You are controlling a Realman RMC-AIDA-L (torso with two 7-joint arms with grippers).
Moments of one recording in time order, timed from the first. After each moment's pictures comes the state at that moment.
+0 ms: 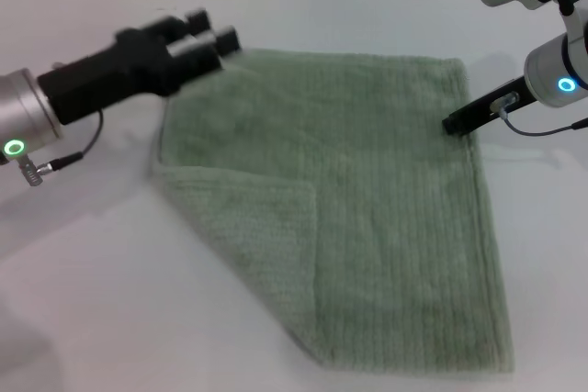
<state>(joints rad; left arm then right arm) -0.56 -2.06 0.55 0.48 1.77 1.53 -1.33 0.91 1.98 -1.26 -0.52 -2.43 -0.98 2.38</state>
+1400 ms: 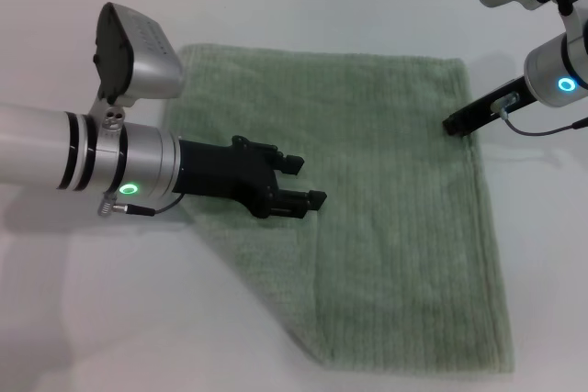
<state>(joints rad) -0.58 -2.08 1.26 0.66 1.86 1.22 -1.58 0.92 1.98 -1.26 -0.49 -2.43 -0.97 2.37</state>
